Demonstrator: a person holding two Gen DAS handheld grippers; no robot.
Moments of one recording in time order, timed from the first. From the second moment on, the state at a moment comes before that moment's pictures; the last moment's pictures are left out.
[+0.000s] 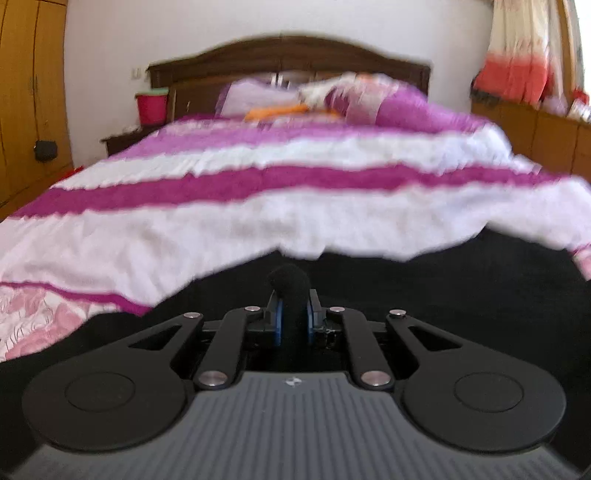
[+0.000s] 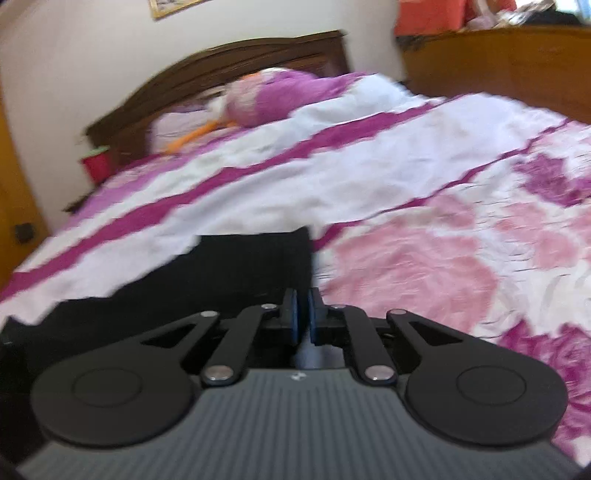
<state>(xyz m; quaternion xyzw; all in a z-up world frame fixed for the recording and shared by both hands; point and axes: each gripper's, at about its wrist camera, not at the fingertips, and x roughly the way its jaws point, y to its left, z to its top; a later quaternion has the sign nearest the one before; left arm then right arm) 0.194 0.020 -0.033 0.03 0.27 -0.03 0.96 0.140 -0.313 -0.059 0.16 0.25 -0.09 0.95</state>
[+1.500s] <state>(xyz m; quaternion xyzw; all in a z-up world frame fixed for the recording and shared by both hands) -0.014 0.231 -0.010 -0.18 0.34 0.23 0.90 0.010 -0.255 0.005 0.16 0.31 0.05 0.94</state>
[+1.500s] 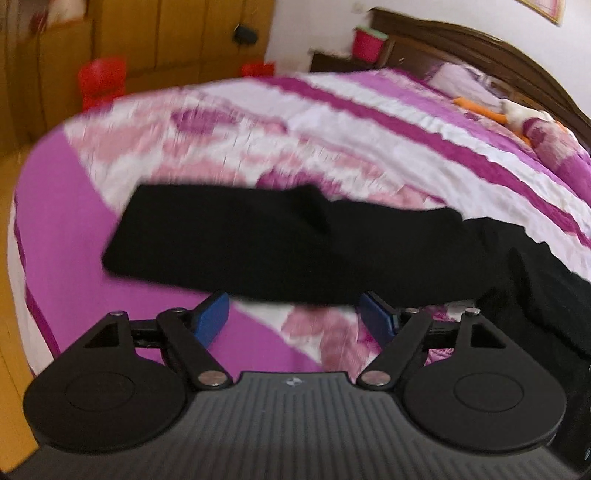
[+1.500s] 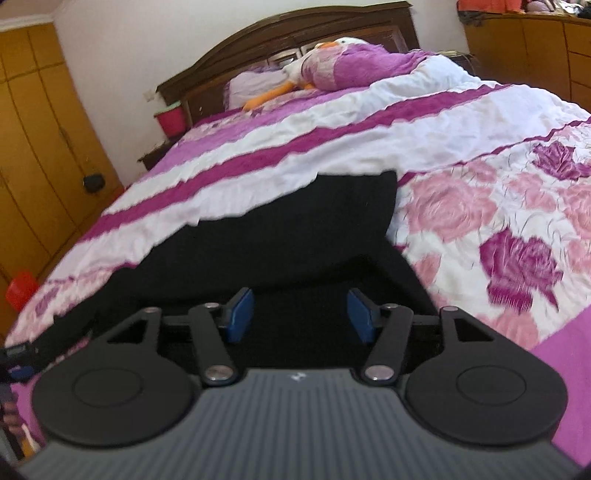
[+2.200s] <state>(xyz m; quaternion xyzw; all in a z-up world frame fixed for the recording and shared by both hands) 0.015 0.297 -0.033 -0.38 0.23 0.27 0.85 -0.007 -0.229 -0.056 0.12 0.34 0.05 0.93</state>
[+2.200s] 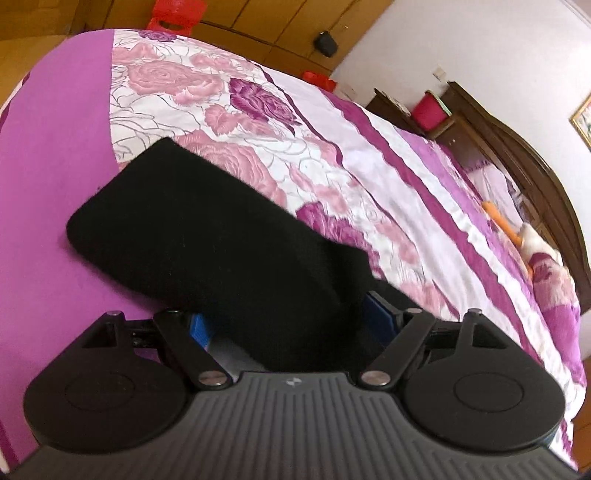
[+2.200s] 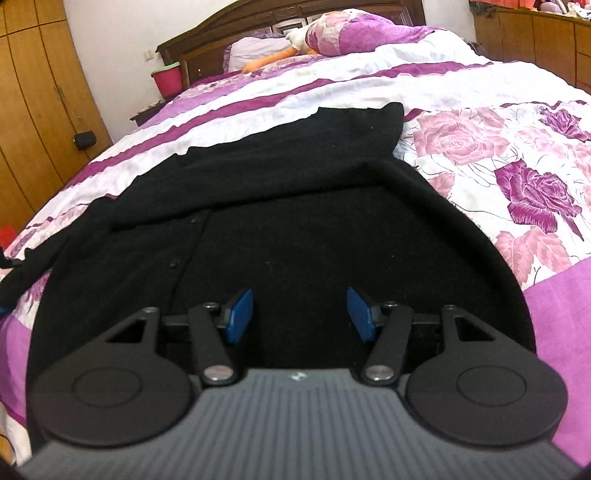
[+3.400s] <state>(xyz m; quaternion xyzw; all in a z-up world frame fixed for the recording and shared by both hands) 0.079 0.148 0.113 -0.22 0.14 0.01 0.96 -0.013 -0.256 -0.042 0.16 0.32 0.04 0.93</state>
